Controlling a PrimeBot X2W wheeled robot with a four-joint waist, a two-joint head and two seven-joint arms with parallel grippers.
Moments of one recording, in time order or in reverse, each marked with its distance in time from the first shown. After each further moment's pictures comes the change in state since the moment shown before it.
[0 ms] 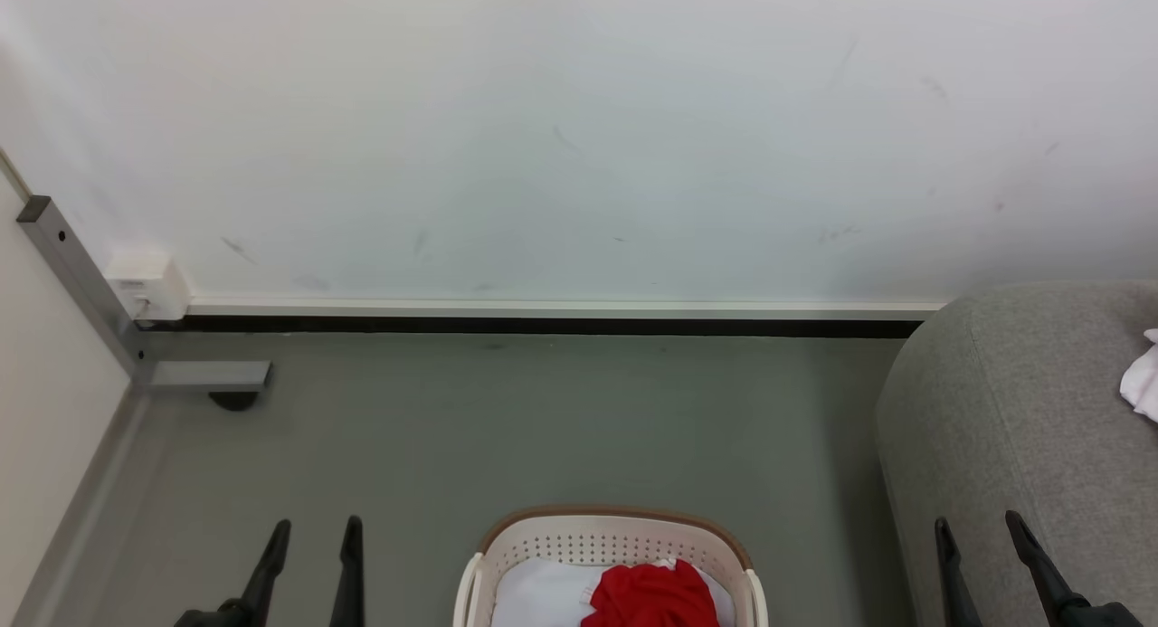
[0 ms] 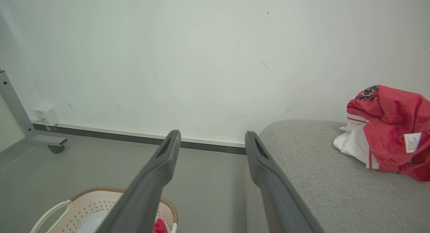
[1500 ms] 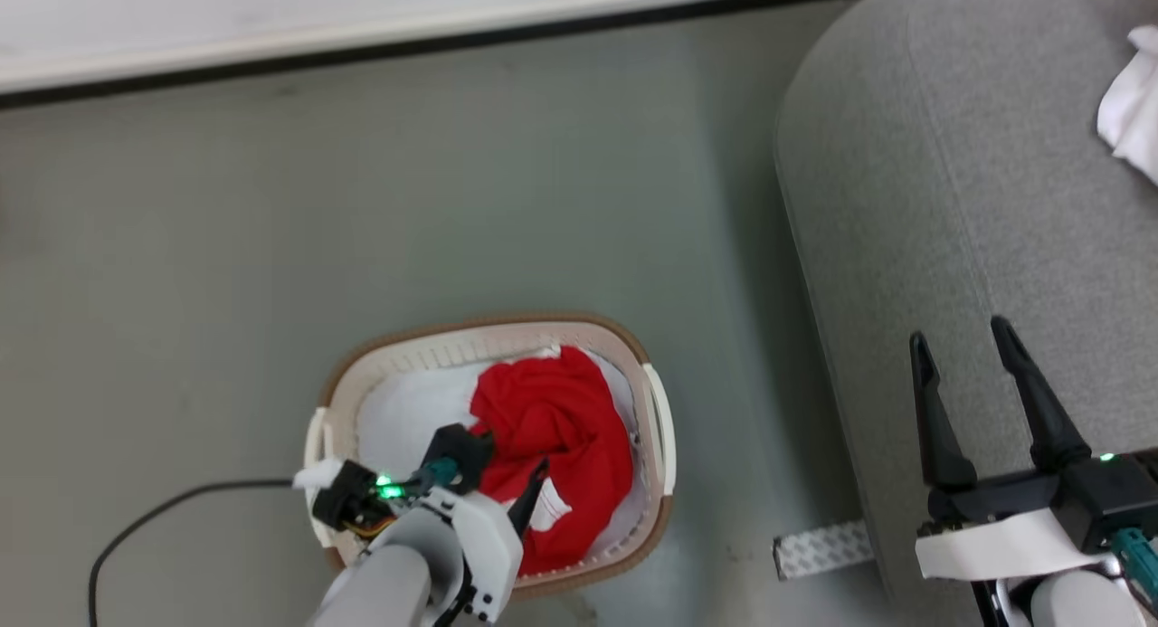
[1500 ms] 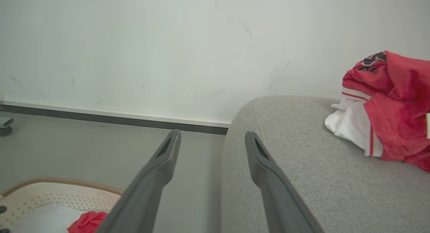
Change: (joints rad) left arm -0.601 -0.051 -0.376 0.719 0.162 -0.111 0.117; right arm -0.229 0.000 0.070 -0.139 -0.023 0.000 0.000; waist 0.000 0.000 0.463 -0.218
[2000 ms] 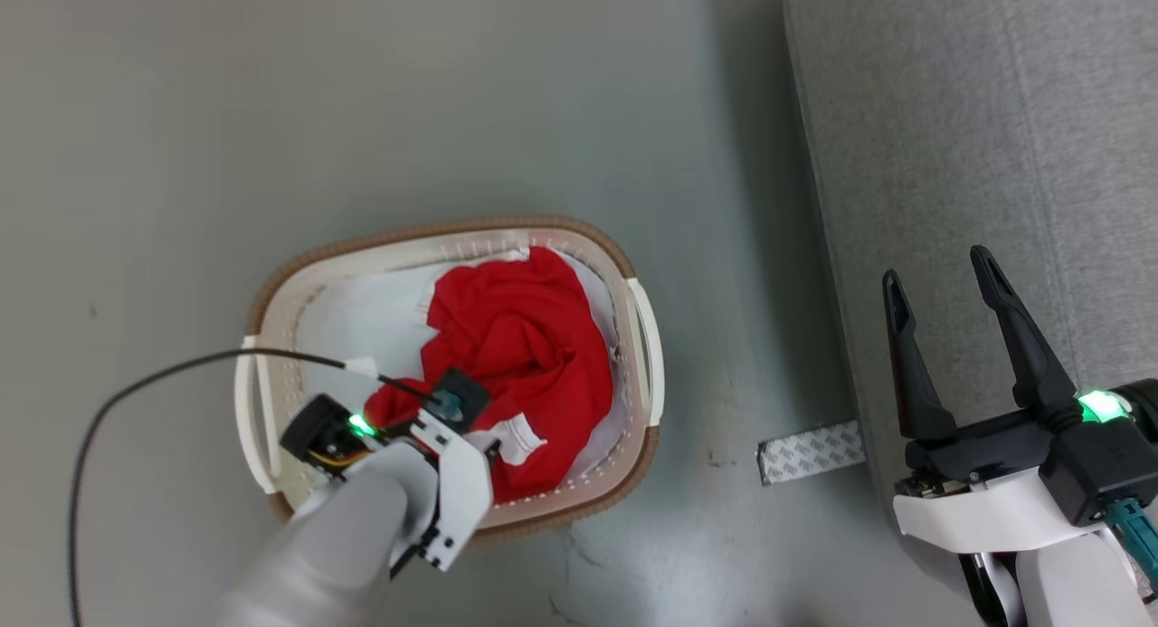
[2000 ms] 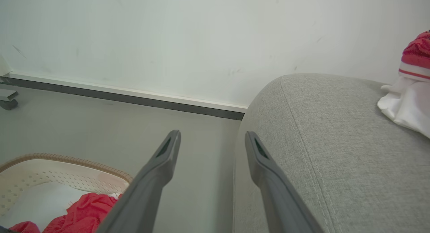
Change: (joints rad) left arm -0.266 0.054 -0.327 0.282 -0.112 0.000 0.139; right arm -0.080 0.000 0.064 -0.090 -0.011 0.000 0.000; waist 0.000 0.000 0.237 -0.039
